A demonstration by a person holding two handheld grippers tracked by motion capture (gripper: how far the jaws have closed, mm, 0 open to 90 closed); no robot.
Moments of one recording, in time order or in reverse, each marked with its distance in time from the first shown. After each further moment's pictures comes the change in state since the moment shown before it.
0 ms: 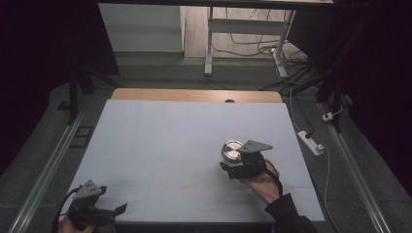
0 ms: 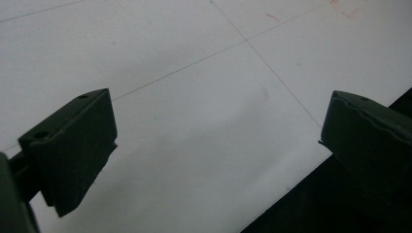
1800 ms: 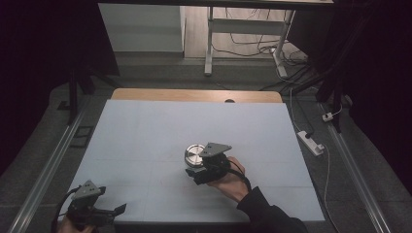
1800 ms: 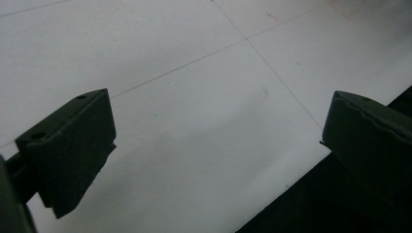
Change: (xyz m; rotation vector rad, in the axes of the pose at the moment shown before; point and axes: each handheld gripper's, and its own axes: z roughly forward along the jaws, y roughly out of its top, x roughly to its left) left arm 0.002 -0.001 -0.001 0.000 -0.014 -0.015; right arm 0.071 0.035 0.056 0.009 0.153 -0.153
